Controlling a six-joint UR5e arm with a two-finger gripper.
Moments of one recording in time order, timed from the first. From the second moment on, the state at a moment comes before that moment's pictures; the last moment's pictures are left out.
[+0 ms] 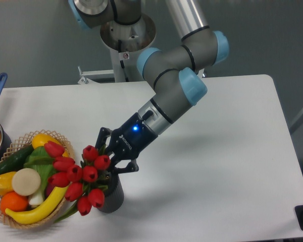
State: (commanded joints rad) arm 2.48 -1.91 -1.66 -0.84 0.43 1.14
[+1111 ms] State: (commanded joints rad) arm 2.50 -1.86 -1.45 -0.84 0.38 0.85
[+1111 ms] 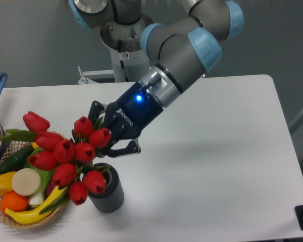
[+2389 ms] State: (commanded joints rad) arm 2.81 -1.87 -1.52 -0.83 0.38 0.98
